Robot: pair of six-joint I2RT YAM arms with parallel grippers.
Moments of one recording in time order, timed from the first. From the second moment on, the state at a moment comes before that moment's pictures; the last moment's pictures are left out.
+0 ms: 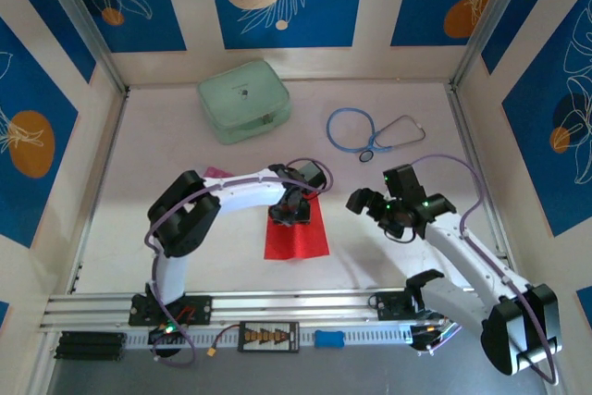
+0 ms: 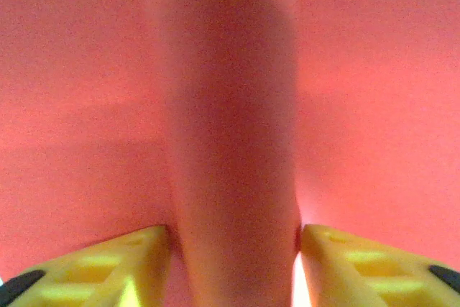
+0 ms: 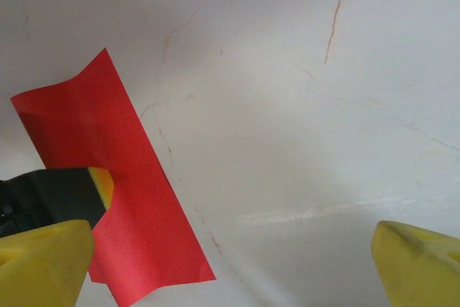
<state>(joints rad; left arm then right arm) -0.93 1.96 1.34 -0.80 -0.02 -0.87 0.35 0.99 0.65 -0.75 -0.19 0.82</state>
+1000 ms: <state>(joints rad) -0.72 1.69 0.81 0.26 0.59 -1.02 0.33 0.79 0.53 -0.45 -0.41 0.77</state>
